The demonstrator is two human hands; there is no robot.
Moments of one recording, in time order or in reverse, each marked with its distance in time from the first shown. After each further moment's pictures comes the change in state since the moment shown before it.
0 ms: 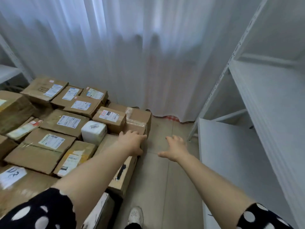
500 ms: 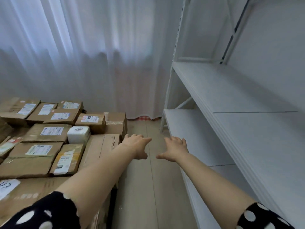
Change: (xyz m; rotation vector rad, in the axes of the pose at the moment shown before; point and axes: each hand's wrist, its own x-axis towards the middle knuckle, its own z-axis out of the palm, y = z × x) left_hand -0.242 0.079 0.046 0.127 0.098 0.323; right_hand -0.286 -0.015 0.049 -0.015 0.140 0.246
